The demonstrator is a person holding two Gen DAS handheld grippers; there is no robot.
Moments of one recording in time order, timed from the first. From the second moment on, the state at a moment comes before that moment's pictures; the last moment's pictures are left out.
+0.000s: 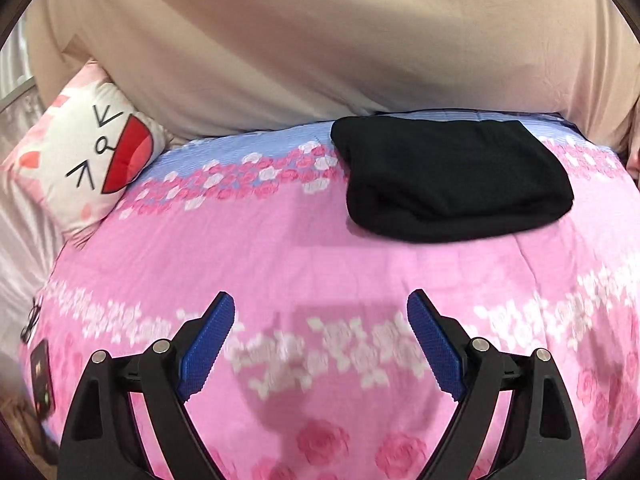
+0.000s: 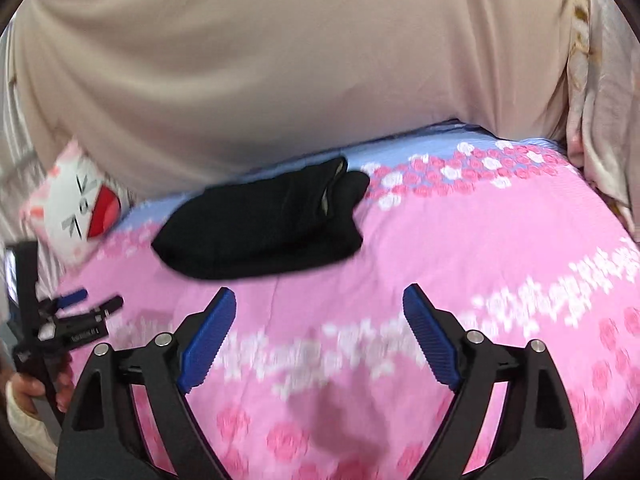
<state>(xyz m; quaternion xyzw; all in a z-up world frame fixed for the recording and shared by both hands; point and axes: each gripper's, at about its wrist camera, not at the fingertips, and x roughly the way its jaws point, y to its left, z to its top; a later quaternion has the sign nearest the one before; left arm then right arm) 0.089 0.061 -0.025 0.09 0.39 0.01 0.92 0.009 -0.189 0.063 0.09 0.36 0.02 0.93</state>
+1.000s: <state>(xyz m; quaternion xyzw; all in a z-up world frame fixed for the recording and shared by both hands) 0.077 0.013 0.008 0.08 0.34 0.02 0.94 0.016 -0.133 0.088 0.05 0.31 0.02 0.95</state>
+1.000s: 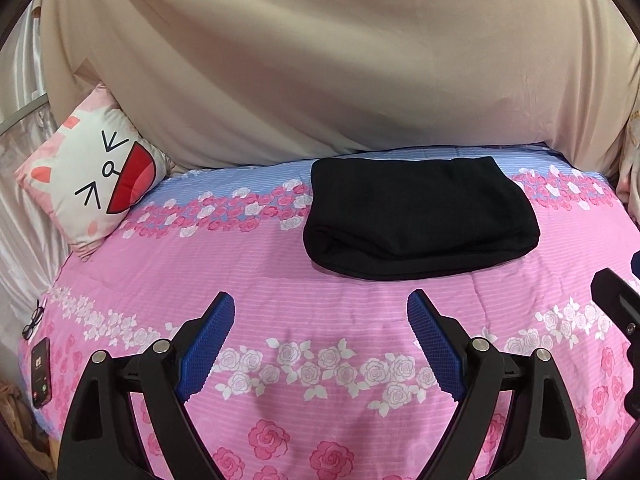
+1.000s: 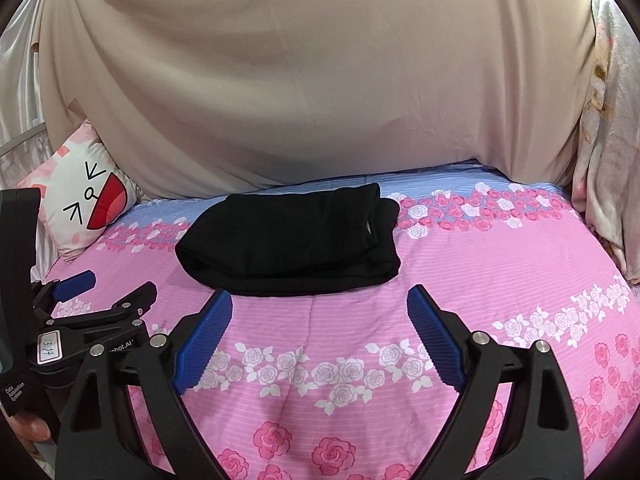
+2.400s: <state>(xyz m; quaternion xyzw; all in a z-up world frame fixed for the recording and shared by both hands) 0.086 0.025 0.007 0.08 0.34 0.02 0.94 0.032 -0.124 0.084 0.04 0.32 0.02 0.95</state>
